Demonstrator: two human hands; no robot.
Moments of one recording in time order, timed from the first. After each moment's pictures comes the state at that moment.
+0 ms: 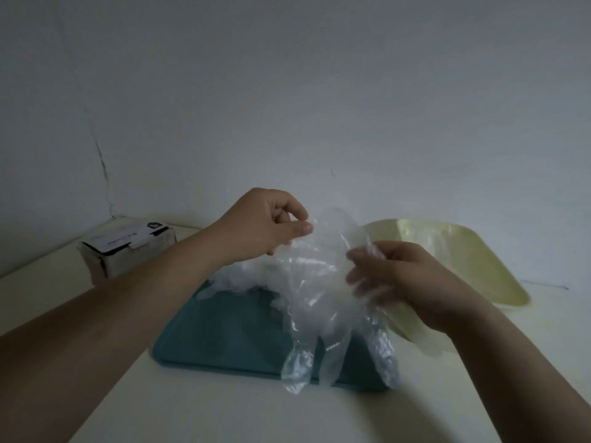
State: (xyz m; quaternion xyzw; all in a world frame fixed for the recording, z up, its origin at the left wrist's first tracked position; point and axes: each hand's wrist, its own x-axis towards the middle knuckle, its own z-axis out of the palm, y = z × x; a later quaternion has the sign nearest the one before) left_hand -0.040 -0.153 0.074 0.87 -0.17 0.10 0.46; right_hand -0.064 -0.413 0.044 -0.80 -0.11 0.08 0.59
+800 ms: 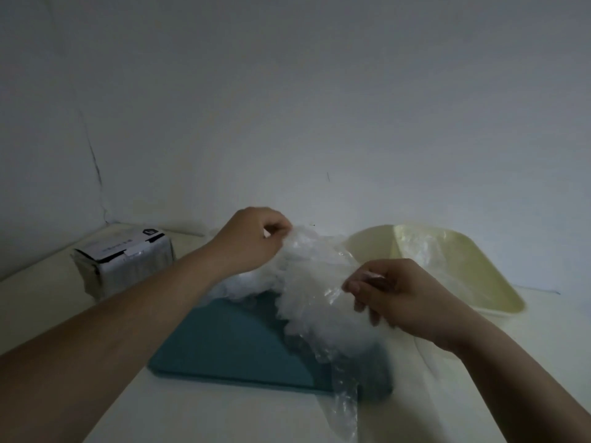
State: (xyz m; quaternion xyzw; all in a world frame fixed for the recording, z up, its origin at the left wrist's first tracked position) left_hand -0.001 -0.137 0.040 0.90 -0.19 0.18 0.35; right_hand -0.081 -0.411 0.043 -0.88 -0.20 0.01 0.44
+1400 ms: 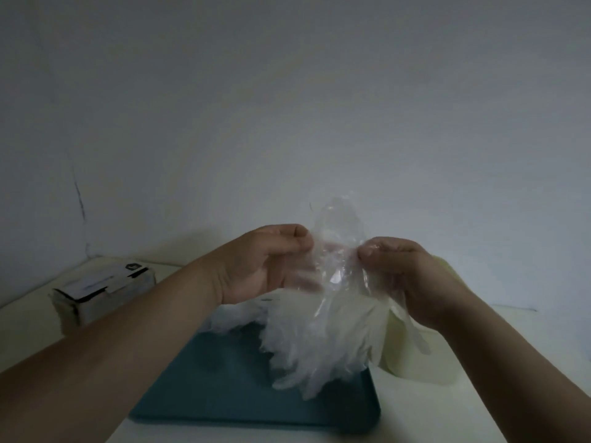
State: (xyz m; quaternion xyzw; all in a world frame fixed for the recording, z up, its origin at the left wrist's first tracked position) left_hand -0.038 -0.180 0.092 0.59 -0.23 -0.21 0.75; right_hand -0.064 -0.429 0.089 -0.71 -0.18 0.02 0.68
